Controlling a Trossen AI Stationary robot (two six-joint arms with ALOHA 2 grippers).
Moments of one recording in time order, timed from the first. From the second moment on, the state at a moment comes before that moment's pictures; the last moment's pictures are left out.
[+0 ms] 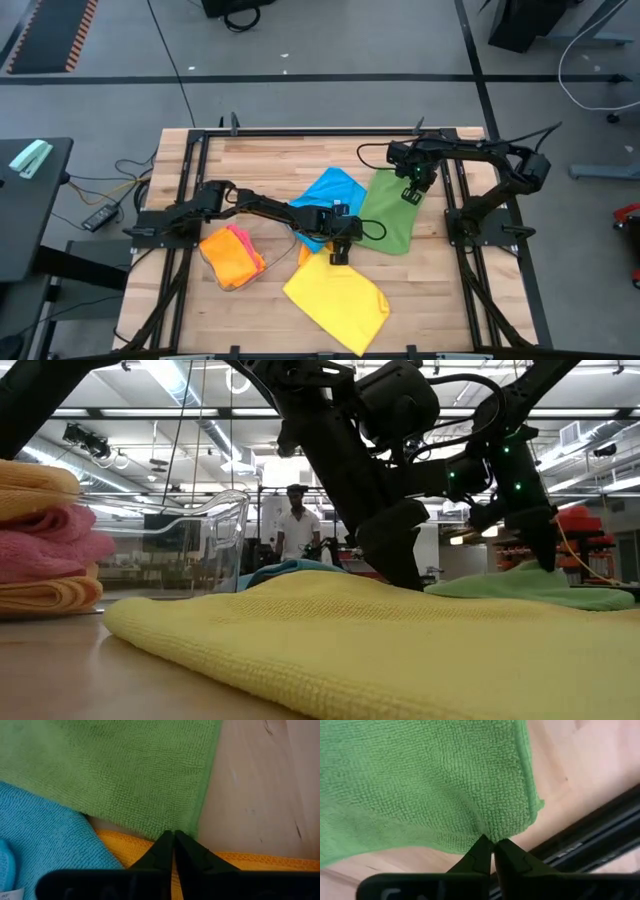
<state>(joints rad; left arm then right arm) -0.10 2.25 1.62 -0.35 -0.15 0.03 -0.62 1.48 0.85 -1.14 0.17 0.09</state>
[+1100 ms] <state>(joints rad) -0.13 2.24 1.62 -0.19 -0.15 0.12 -0.63 1.48 0.85 -0.96 0.36 -0.32</state>
